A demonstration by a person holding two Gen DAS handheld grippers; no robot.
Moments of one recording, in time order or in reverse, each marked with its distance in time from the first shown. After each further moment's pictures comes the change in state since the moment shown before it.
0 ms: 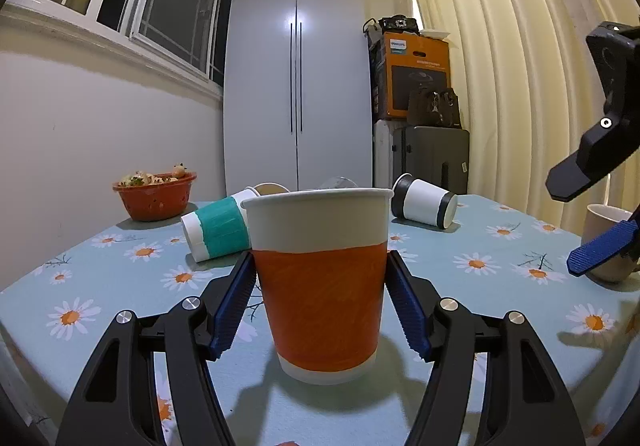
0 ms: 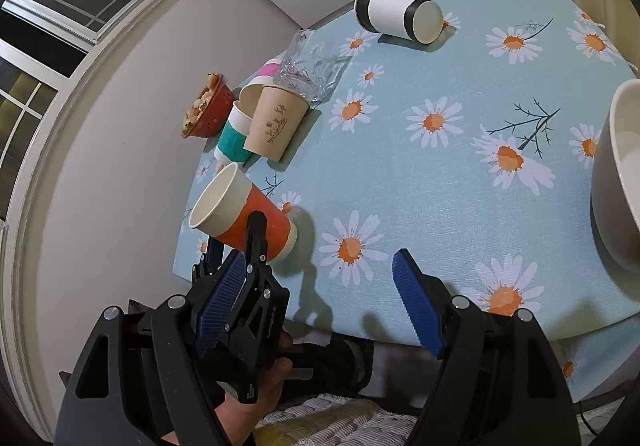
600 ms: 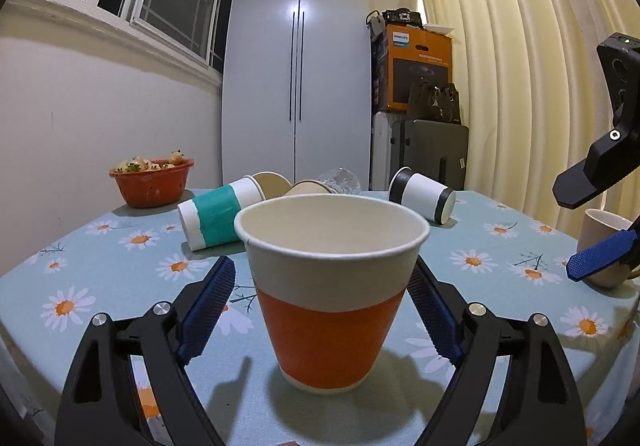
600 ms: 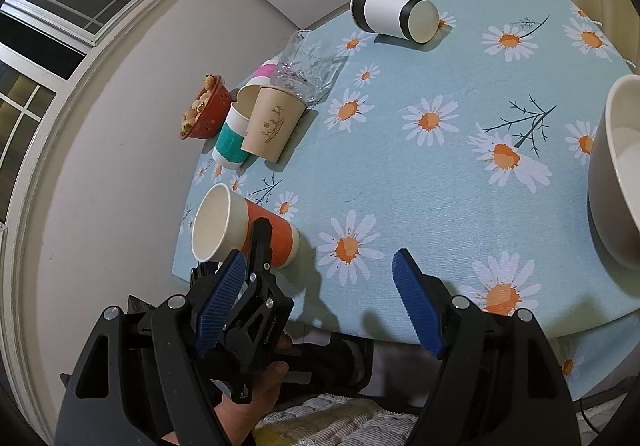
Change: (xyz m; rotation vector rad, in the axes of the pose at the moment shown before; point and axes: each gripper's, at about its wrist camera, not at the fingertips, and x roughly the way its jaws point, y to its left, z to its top) left arm 0.003 0.003 0.002 -0.037 0.041 -0.021; right arm -0.001 -0.003 0.000 0.009 -0.003 -0.004
